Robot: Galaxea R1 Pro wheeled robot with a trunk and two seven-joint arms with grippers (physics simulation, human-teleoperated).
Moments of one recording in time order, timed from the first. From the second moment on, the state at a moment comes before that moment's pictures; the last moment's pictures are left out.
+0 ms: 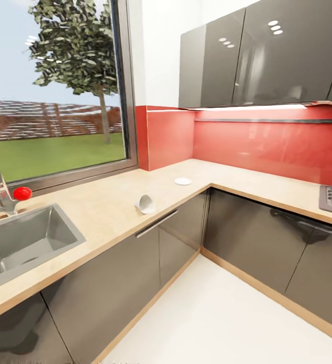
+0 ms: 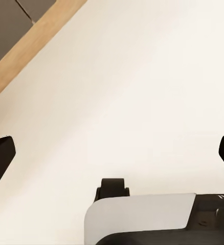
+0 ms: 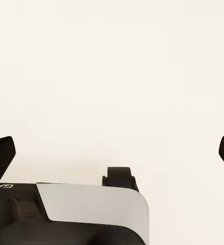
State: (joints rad) left arm 0.03 0.02 0.01 -0.53 -0.01 0.00 0.00; right arm -0.10 -0.01 0.01 -0.32 0.01 -0.01 -0.01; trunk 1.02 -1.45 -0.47
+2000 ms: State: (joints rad) left arm 0.03 -0.01 -0.01 -0.54 0.00 -0.04 0.00; right arm -0.11 -0.02 -0.03 -0.48 0.00 -0.01 0.00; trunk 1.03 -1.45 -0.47
